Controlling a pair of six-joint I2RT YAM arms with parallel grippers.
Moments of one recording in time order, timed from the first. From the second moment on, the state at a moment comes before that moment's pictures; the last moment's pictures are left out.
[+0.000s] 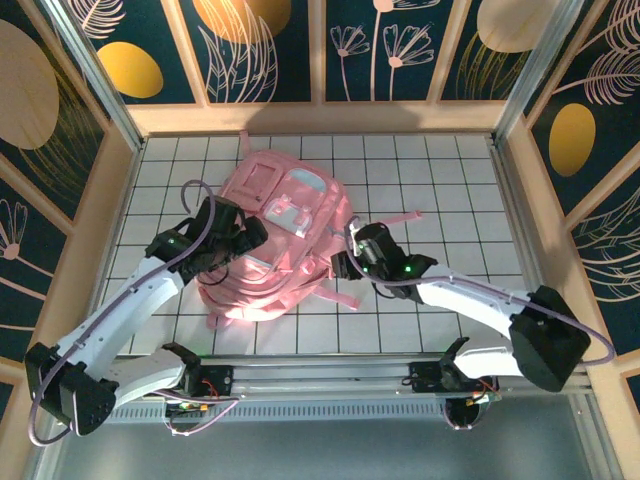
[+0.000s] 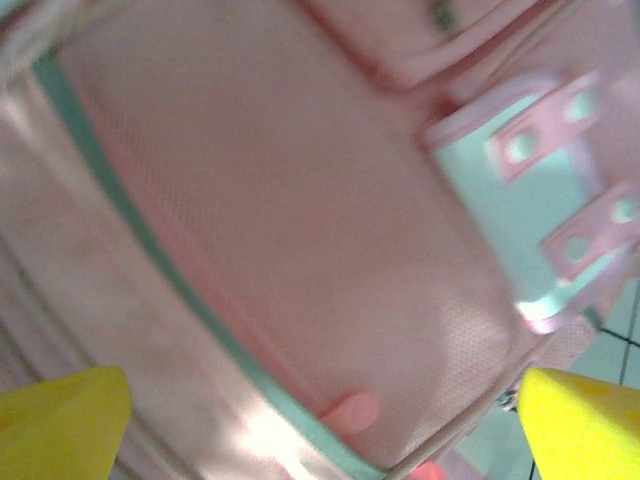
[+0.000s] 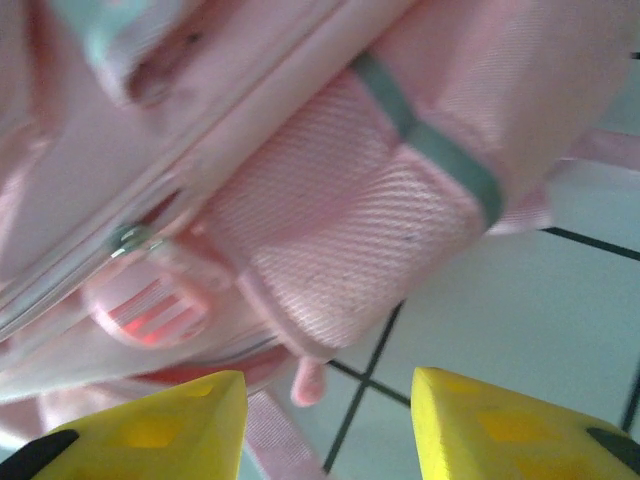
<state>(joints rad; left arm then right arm) -0.53 1.13 1.00 -0.85 -0.11 -1.00 0.82 1.30 0.72 -0.17 0.06 0.42</state>
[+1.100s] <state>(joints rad) -0.37 1.30 1.00 -0.85 -0.05 -1.24 0.85 1.18 0.53 -0.05 0.14 0.45</state>
